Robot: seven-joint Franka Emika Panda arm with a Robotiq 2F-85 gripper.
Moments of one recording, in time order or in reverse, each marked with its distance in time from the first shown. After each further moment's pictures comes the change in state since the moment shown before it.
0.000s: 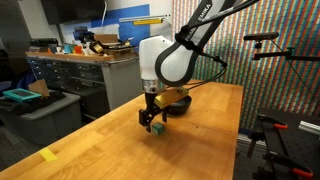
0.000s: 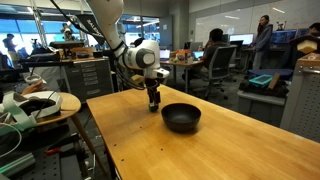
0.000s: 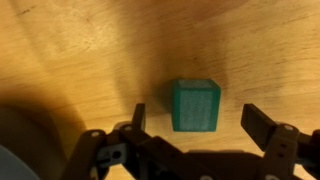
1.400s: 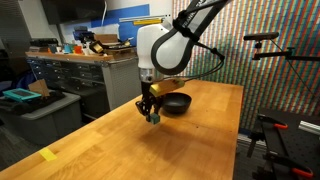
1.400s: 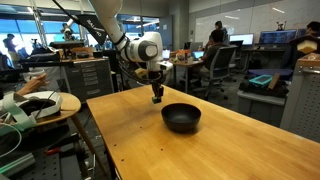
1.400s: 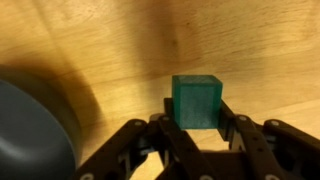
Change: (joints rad) arm 0.004 -0.047 -0.025 0.027 0.012 -0.025 -0.004
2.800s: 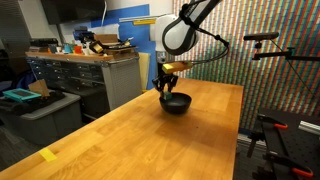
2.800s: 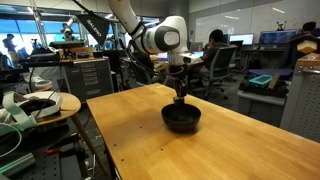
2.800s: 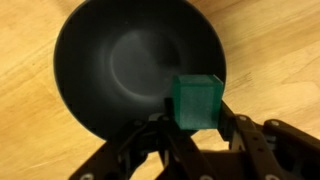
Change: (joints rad) arm -0.142 -0.080 -0.094 -0.019 -0.001 -0.061 -0.019
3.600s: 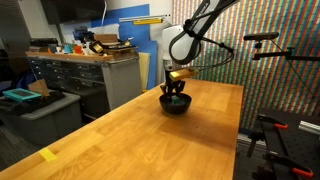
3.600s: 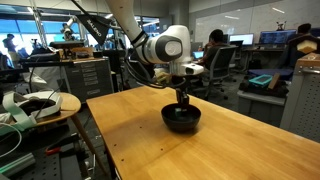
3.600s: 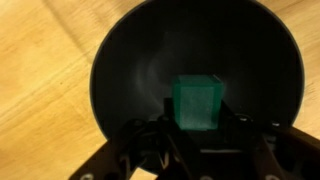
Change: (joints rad) arm -0.007 0.035 -0.048 -0.059 -0.001 0.052 0.012
